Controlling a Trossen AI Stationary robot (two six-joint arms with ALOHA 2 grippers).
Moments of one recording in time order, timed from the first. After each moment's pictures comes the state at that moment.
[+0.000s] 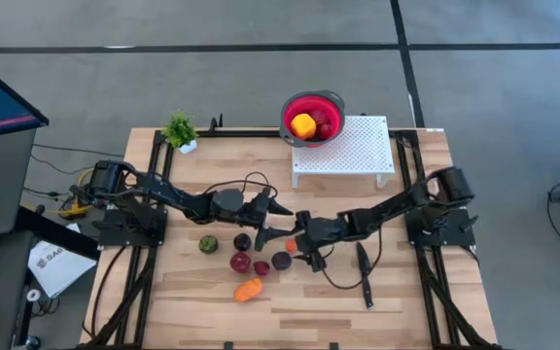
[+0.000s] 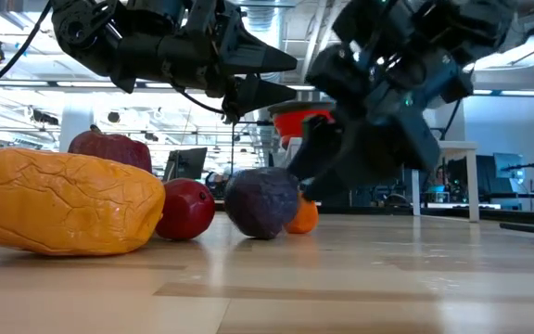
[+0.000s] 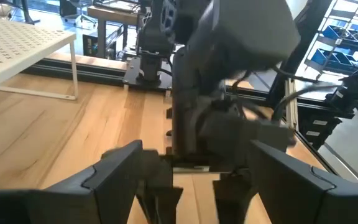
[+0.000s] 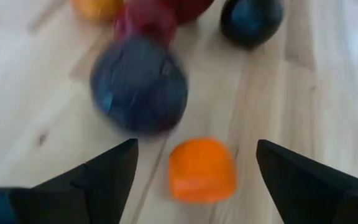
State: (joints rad) left arm -0.04 1.66 0.67 0.85 0.05 -0.17; right arm 0.19 1.81 0.81 0.28 0.05 -0.24
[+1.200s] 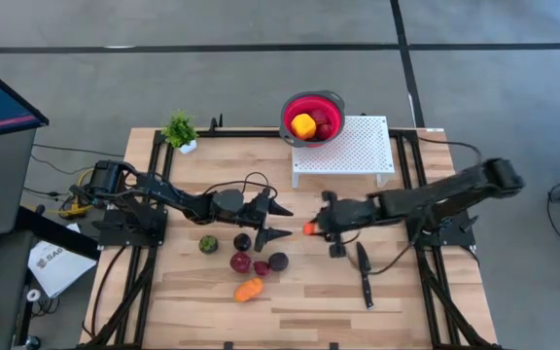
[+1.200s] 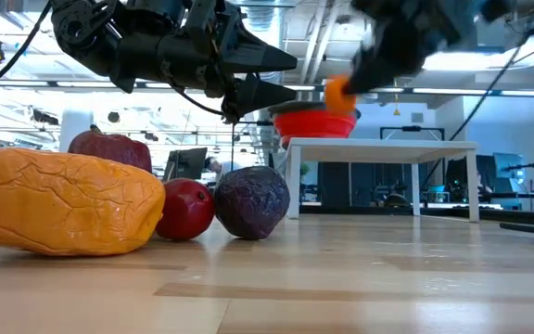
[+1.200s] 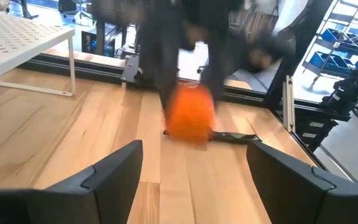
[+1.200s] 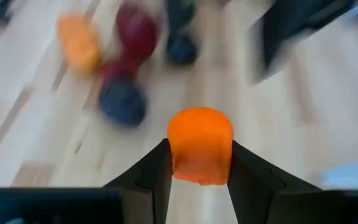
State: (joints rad) left arm -0.05 1.66 0.67 0.85 0.05 -0.19; right arm 0.19 1.32 0.82 -0.16 0.18 -0.03
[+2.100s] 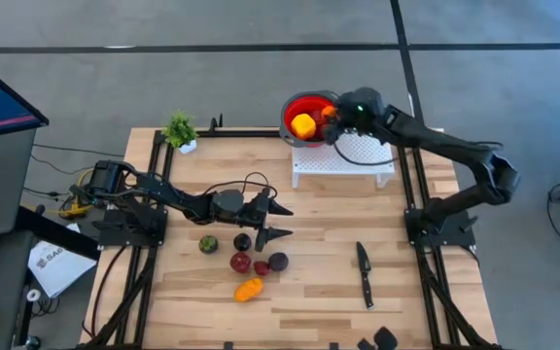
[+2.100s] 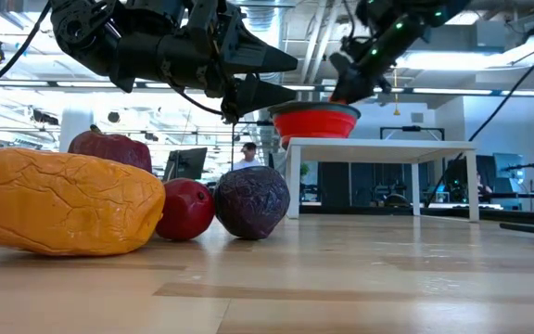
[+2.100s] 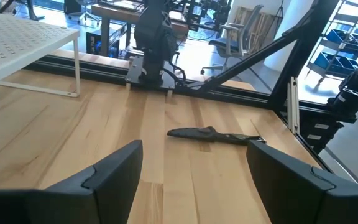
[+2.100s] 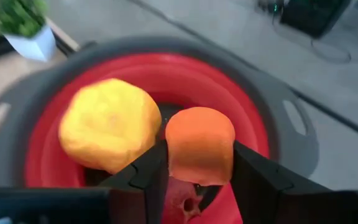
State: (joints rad) left arm -0.05 1.66 0.67 0.85 0.03 -0.19; right arm -0.62 1.41 1.17 -0.33 0.18 0.05
